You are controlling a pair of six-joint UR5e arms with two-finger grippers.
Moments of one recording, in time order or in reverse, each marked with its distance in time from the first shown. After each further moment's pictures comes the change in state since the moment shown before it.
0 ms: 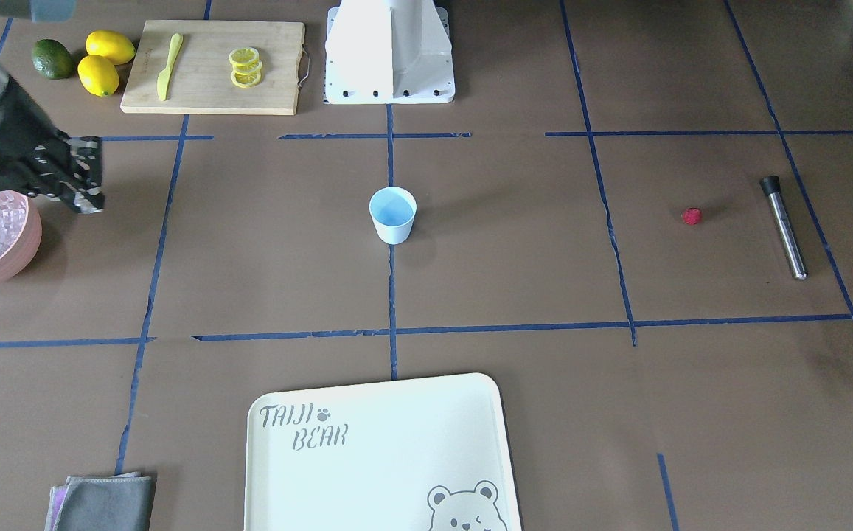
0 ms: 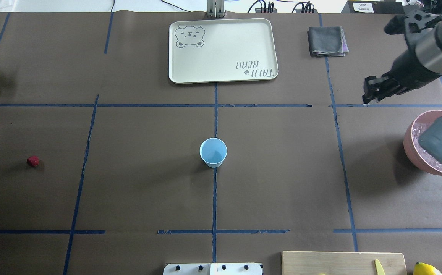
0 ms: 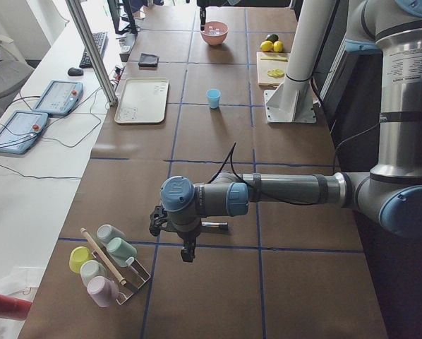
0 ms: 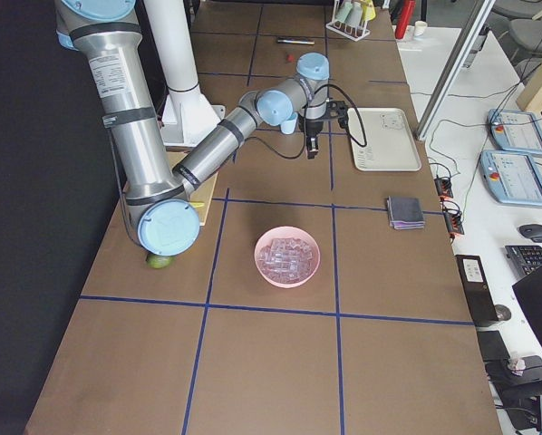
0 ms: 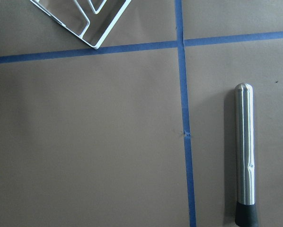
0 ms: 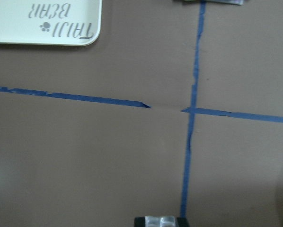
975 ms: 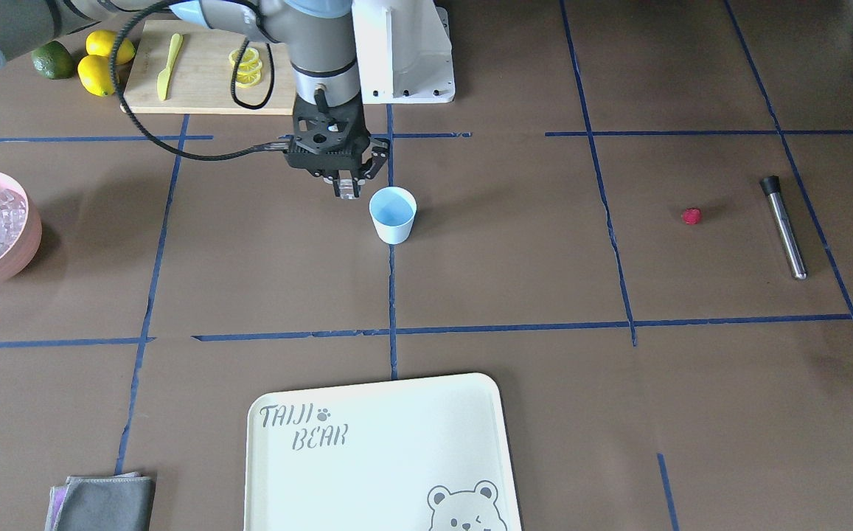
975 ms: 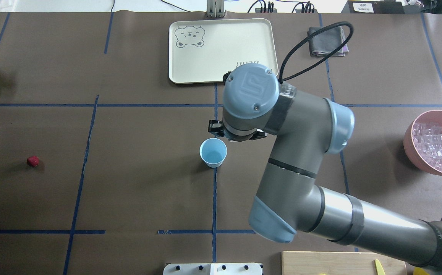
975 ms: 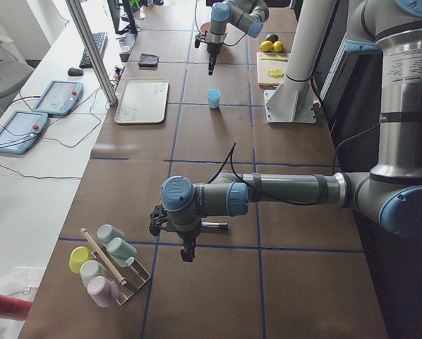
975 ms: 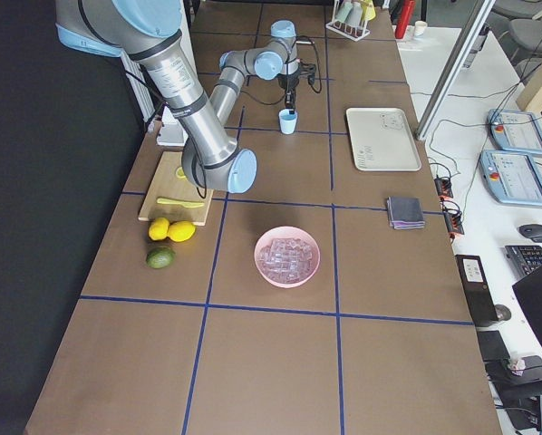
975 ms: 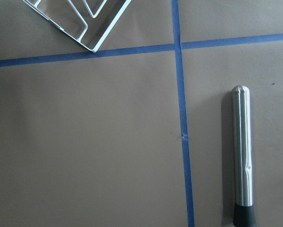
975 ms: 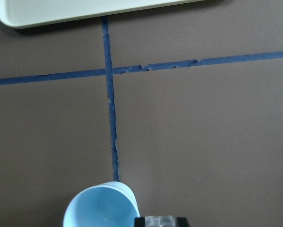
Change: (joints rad) left arm 0.000 0.000 0.000 0.000 -0.001 0.000; right arm -0.468 0.468 -0.296 -0.068 -0.415 0.558
